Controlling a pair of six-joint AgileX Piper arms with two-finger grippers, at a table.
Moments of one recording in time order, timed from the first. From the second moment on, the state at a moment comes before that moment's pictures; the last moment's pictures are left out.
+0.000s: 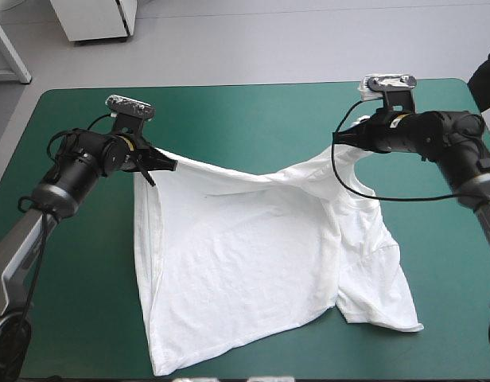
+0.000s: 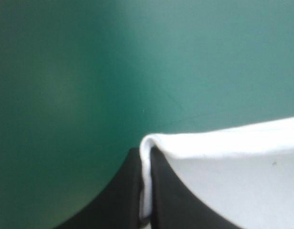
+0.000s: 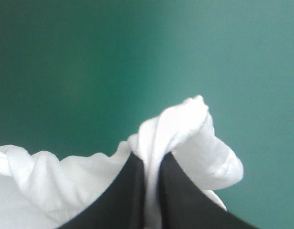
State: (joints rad) left arm -0.24 1.56 -1.35 0.17 0.73 -0.02; right arm 0.16 1.53 -1.46 0.22 0.75 -0.10
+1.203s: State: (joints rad) left arm -0.13 1.60 -1.57 0.18 0.98 0.09; right arm 0.13 1.64 -1.76 0.14 0.98 -0.26
